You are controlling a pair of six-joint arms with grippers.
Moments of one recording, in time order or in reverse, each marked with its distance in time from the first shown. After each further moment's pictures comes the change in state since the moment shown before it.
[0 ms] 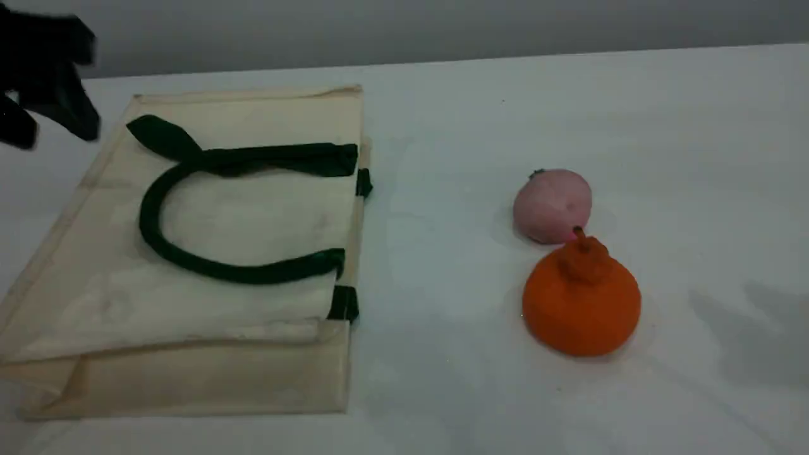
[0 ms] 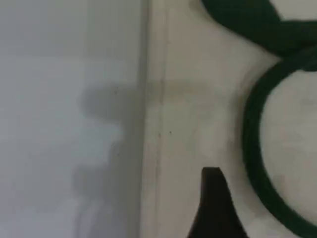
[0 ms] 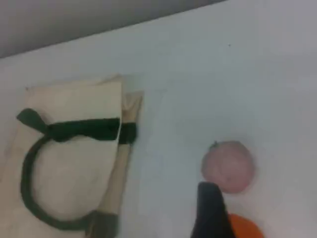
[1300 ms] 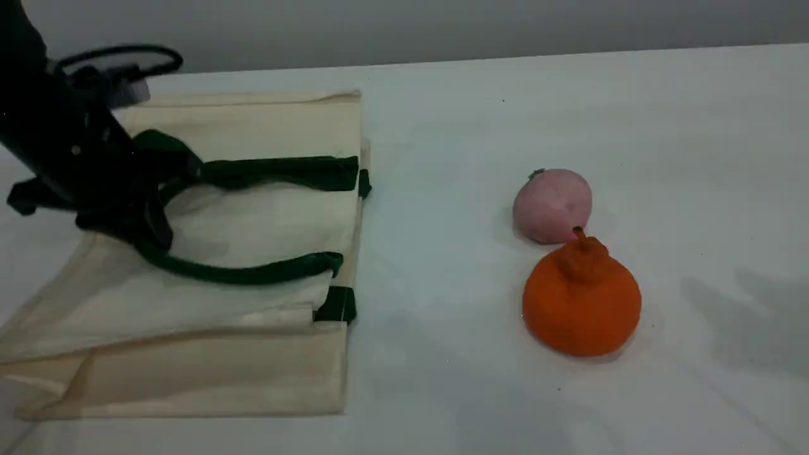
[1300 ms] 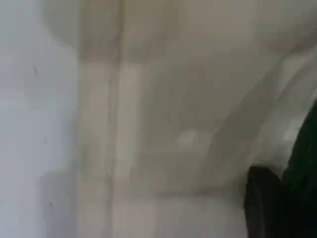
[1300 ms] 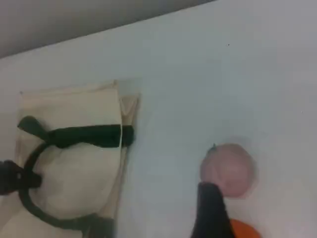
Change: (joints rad) left arm 0.000 0.391 -0.123 -0.216 -0.074 0.195; right arm 0.000 0.049 -0.016 0.031 -0.008 -0.037
